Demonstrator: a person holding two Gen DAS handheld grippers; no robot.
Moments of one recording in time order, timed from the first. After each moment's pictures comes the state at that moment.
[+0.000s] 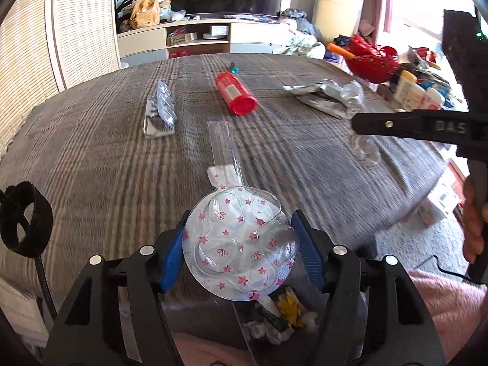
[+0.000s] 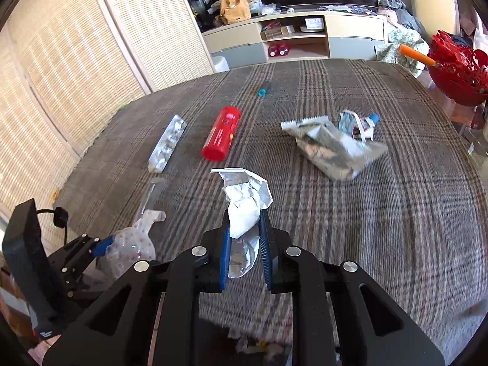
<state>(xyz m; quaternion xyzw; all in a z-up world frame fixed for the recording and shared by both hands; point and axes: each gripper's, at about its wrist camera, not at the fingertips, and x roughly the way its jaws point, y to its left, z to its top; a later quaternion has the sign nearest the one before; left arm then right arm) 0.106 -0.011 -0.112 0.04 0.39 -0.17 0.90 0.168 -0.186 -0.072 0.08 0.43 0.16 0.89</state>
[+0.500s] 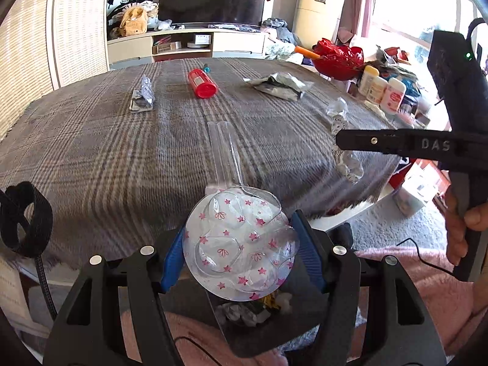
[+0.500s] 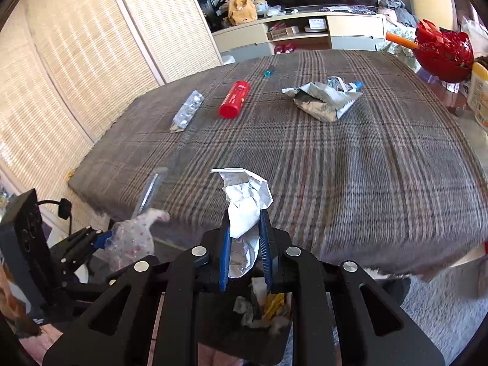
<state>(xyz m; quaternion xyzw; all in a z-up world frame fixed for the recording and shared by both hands) 0.024 -0.023 -0.120 0.03 0.37 -0.20 0.91 0.078 -0.201 -0.088 0.10 0.41 0.18 0.89</state>
